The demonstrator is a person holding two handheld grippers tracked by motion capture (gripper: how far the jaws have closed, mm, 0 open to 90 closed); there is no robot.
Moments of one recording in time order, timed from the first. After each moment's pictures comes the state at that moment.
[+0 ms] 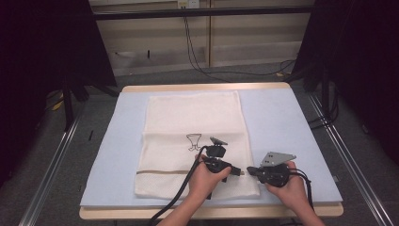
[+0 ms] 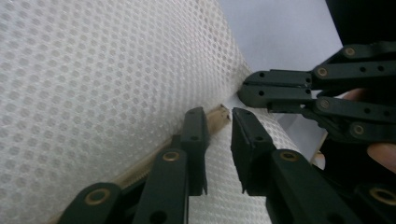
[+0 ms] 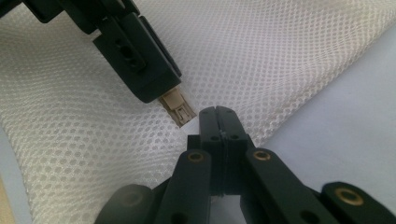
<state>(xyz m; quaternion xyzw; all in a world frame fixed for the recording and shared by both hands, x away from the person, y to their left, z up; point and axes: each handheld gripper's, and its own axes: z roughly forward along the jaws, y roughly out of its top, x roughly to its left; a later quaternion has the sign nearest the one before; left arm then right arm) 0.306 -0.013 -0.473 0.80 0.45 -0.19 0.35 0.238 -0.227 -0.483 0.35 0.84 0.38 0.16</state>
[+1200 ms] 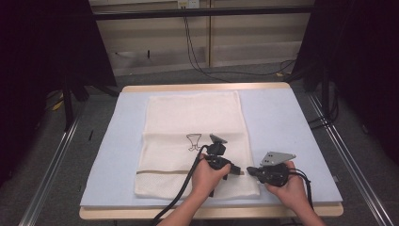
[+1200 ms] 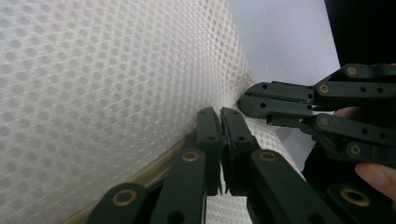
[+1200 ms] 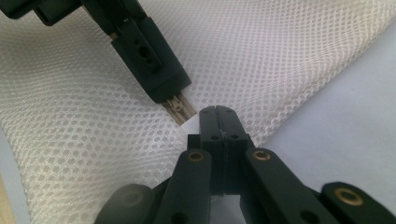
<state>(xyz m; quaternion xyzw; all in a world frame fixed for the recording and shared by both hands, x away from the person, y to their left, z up) 0.314 -0.015 -0.478 0.77 0.49 -0.23 0.33 0.240 -0.226 -0.483 0.36 0.84 0.38 0.15</state>
